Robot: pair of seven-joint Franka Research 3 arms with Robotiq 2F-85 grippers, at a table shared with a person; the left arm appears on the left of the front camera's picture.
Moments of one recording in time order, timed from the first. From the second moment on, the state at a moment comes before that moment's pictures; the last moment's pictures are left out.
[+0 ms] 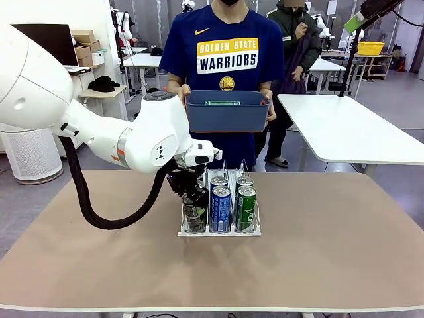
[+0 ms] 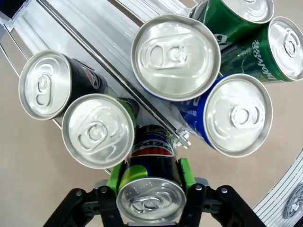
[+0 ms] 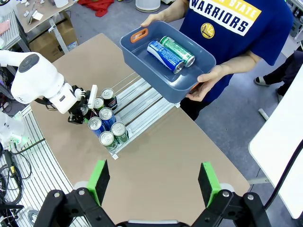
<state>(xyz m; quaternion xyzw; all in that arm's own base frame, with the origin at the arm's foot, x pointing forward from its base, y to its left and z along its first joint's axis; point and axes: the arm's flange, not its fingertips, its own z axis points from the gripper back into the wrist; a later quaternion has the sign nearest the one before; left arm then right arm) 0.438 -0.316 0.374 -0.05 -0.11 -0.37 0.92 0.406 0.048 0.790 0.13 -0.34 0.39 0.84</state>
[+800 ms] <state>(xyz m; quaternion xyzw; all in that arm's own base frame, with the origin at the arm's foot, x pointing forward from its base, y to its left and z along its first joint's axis) 0.431 -0.317 0.397 -0.04 -0.12 -0.37 0.92 0.406 0.048 0.790 0.13 -0.34 0.39 0.84</state>
